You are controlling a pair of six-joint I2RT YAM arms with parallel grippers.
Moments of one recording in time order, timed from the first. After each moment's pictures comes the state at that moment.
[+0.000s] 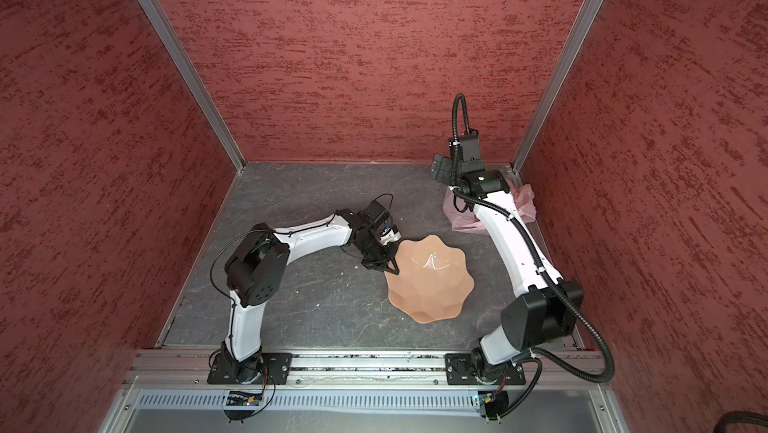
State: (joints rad) left arm -0.77 2.08 1.53 -0.76 0.68 -0.52; right arm 0.23 1.52 1.59 -0.72 0.21 0.42
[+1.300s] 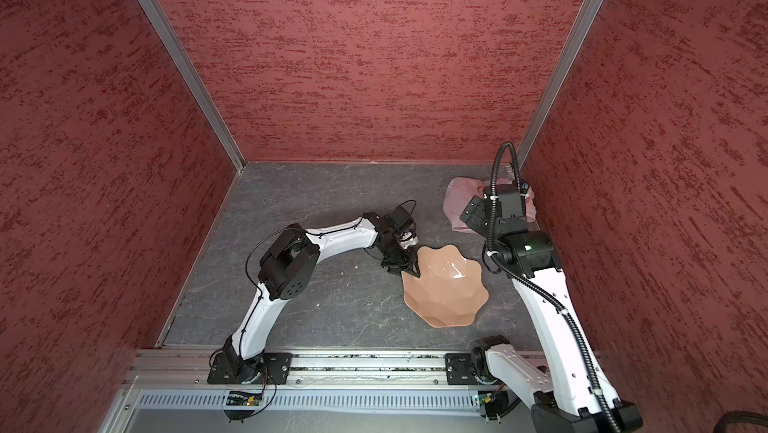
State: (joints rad) left arm -0.85 2.25 1.73 -0.76 0.58 -0.60; right arm 0.19 1.01 1.25 -0.97 0.28 0.71
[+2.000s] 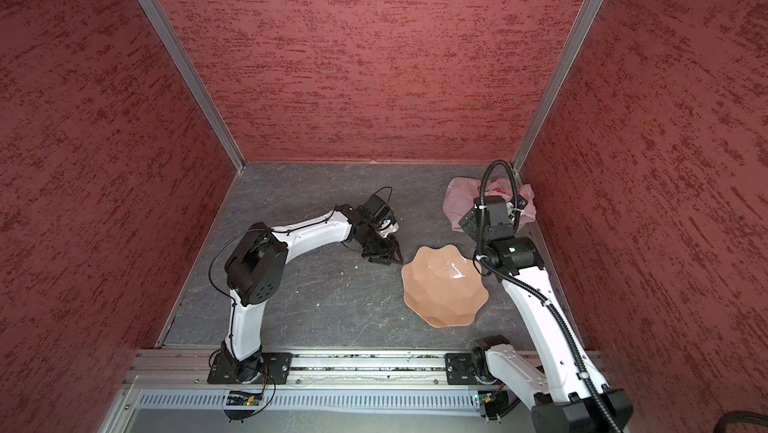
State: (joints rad) left arm -0.74 2.04 1.53 -0.72 0.55 -0.56; right arm 0.19 1.02 1.06 -0.79 0.34 0.88
